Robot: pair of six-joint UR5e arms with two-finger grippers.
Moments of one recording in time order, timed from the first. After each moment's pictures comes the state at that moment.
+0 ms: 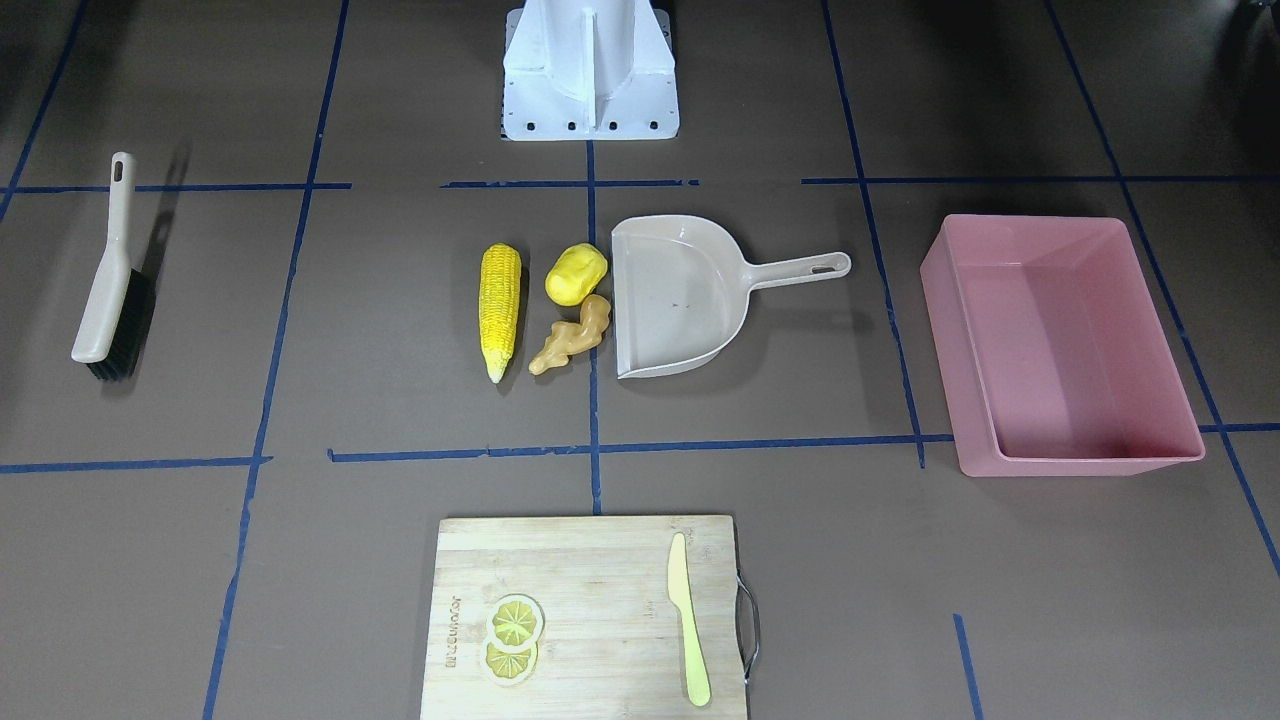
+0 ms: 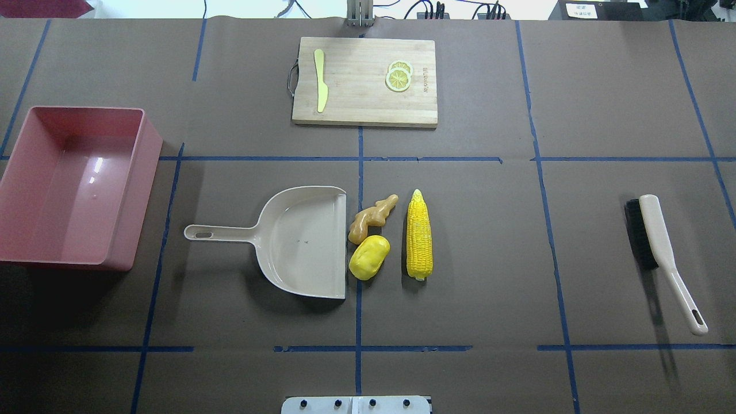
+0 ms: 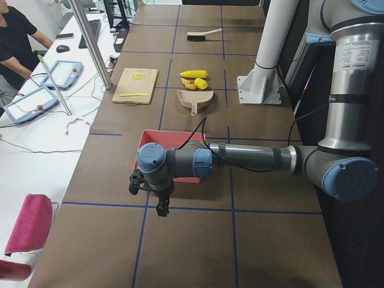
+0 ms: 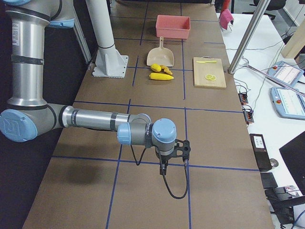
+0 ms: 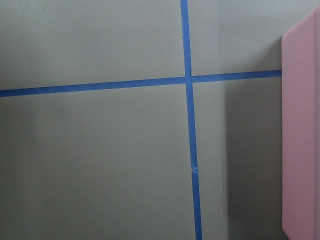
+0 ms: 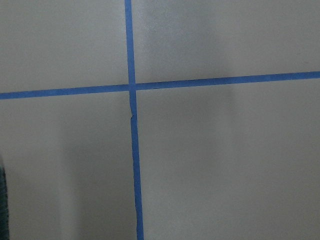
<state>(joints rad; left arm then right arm) -1.58 -1.58 -1.61 -1.47 -2.36 0.12 1.63 -1.68 1.64 -1.50 2.36 0.04</state>
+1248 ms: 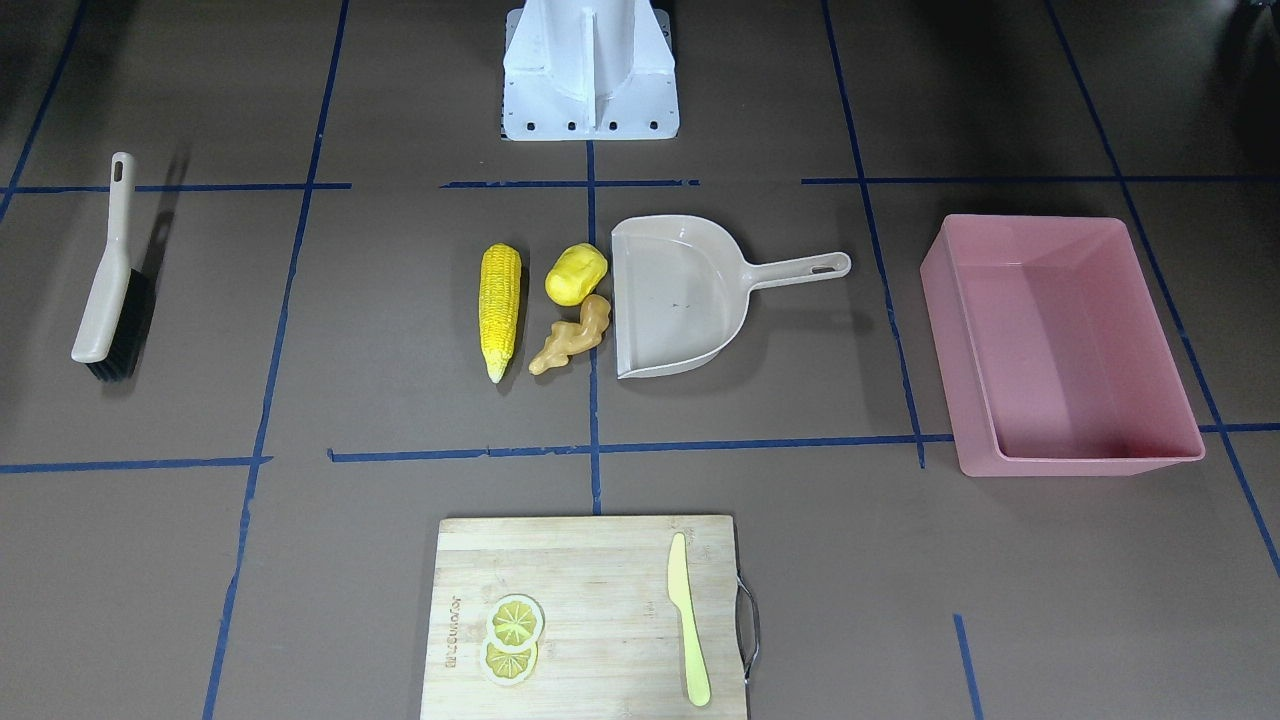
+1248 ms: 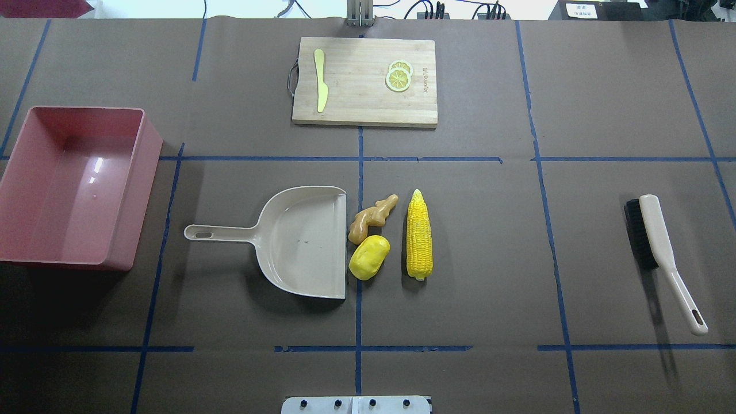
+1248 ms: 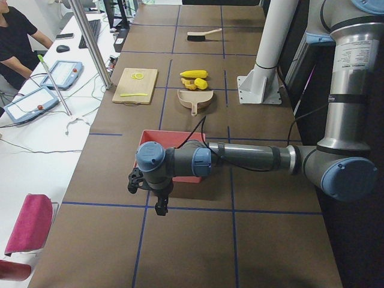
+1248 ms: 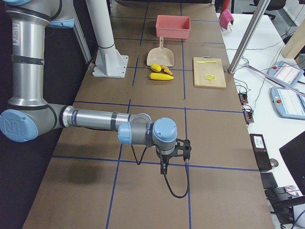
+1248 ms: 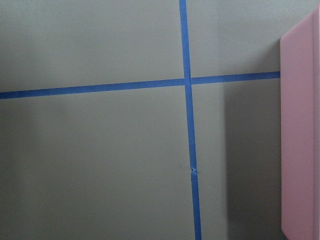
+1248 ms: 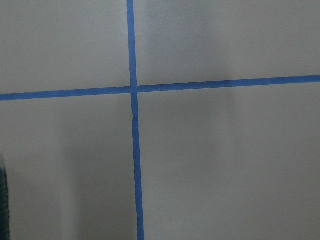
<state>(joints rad) -1.58 -1.58 -1.61 -1.48 -2.36 0.12 1.63 -1.68 1.65 -1.50 2.35 0.04</state>
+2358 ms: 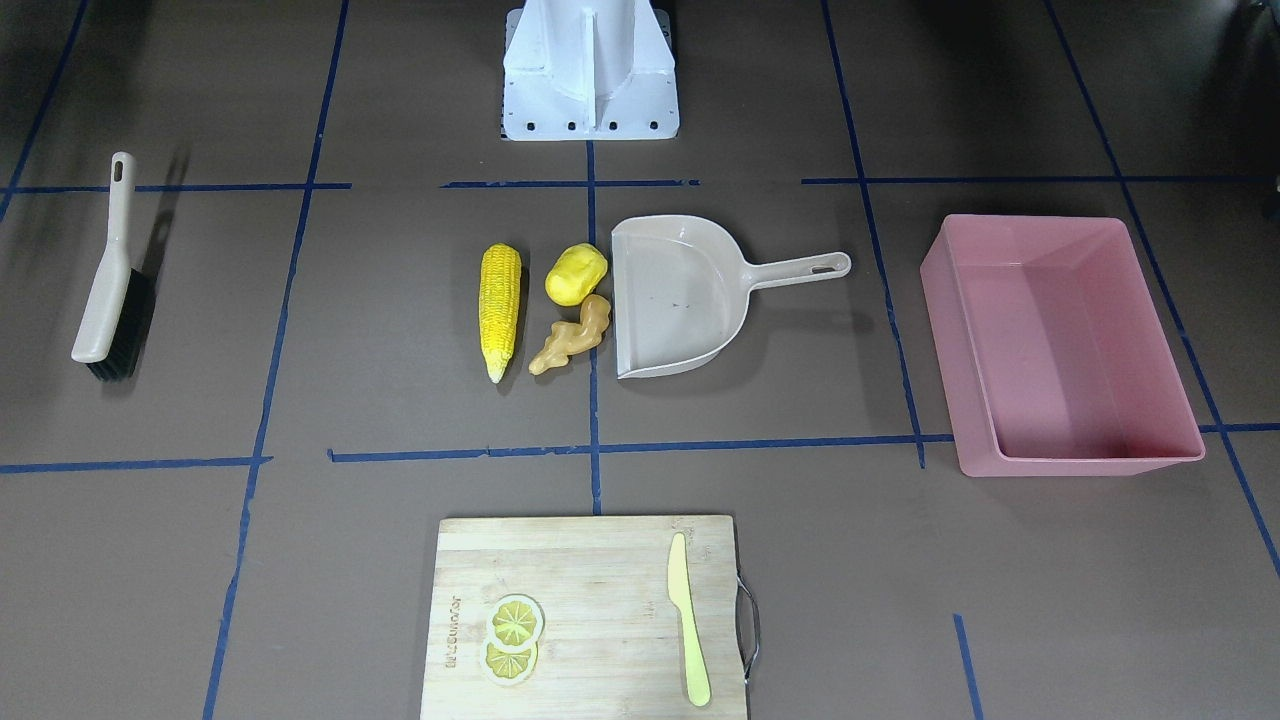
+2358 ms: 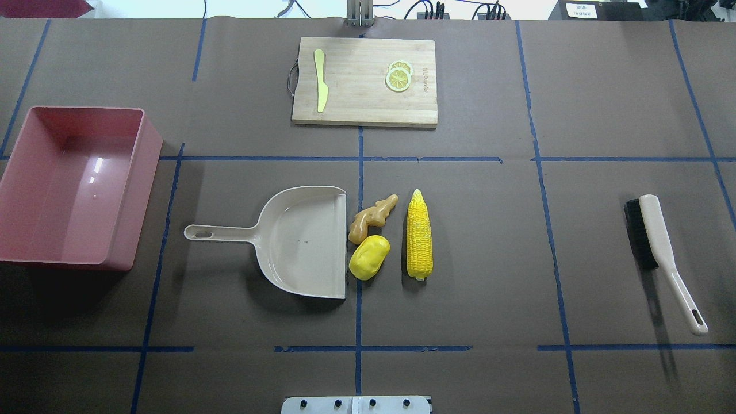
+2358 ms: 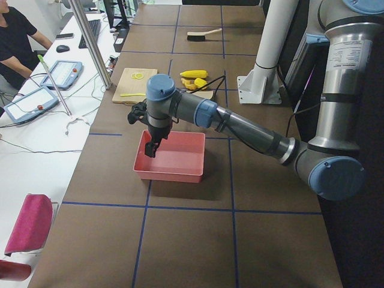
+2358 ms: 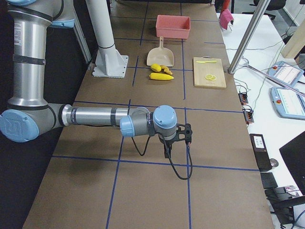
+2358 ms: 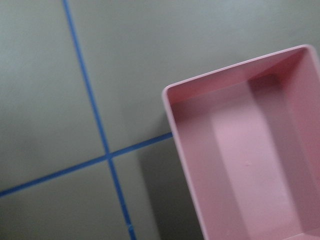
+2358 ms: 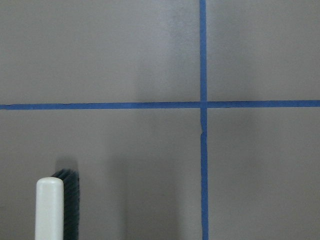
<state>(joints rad) -1.45 -1.63 -2.00 -1.48 -2.37 0.12 1.56 -1.69 1.72 -1.40 2.46 0.15</state>
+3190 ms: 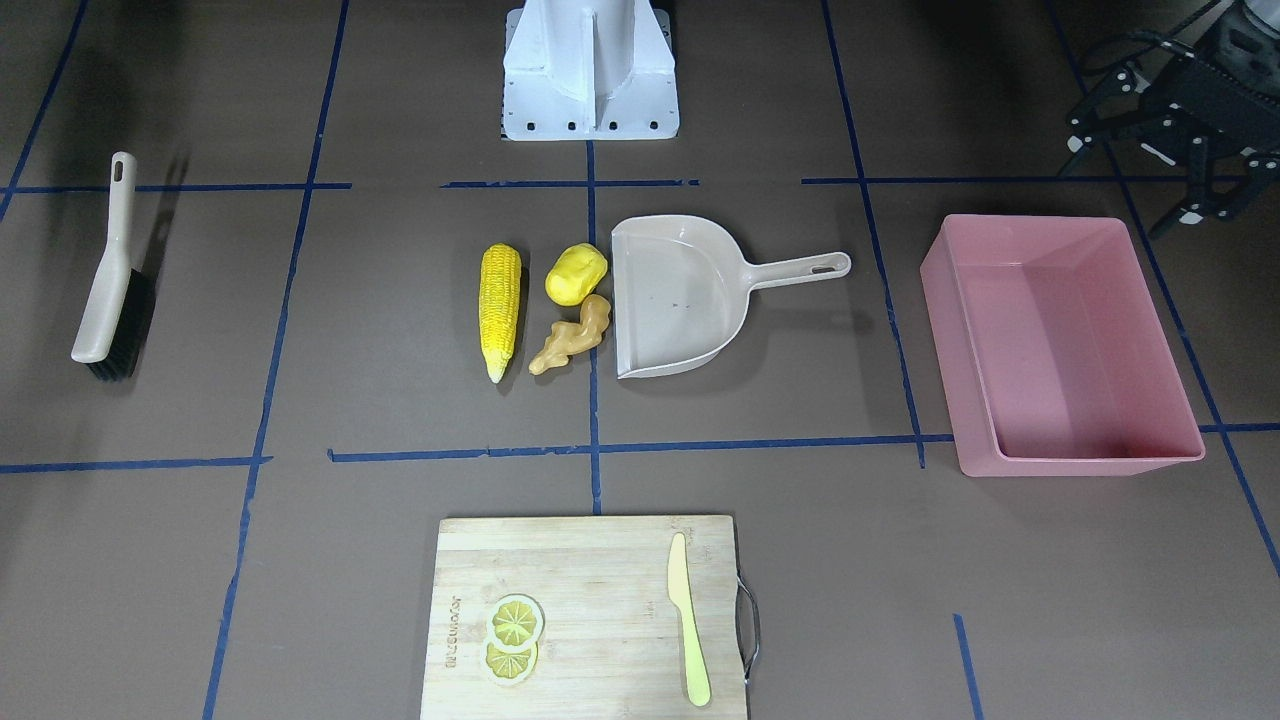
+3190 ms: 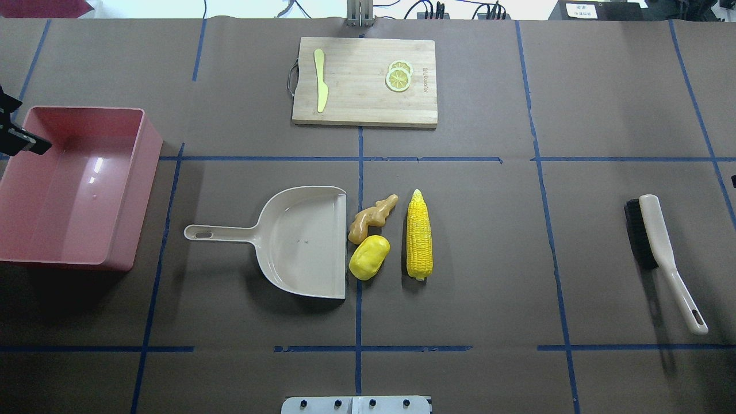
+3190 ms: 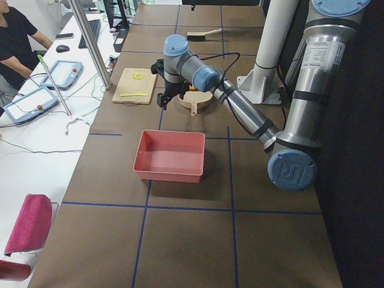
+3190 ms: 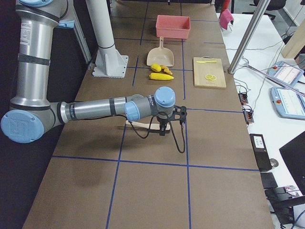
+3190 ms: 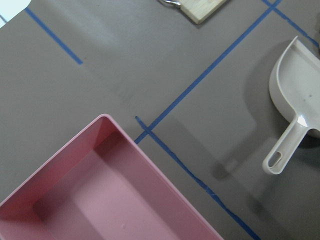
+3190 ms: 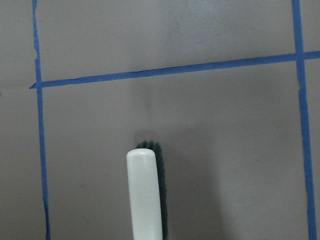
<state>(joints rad) -1.18 -1.74 -2.15 -1.47 -2.35 0.12 1.36 -1.73 1.90 -1.40 2.49 0.47</state>
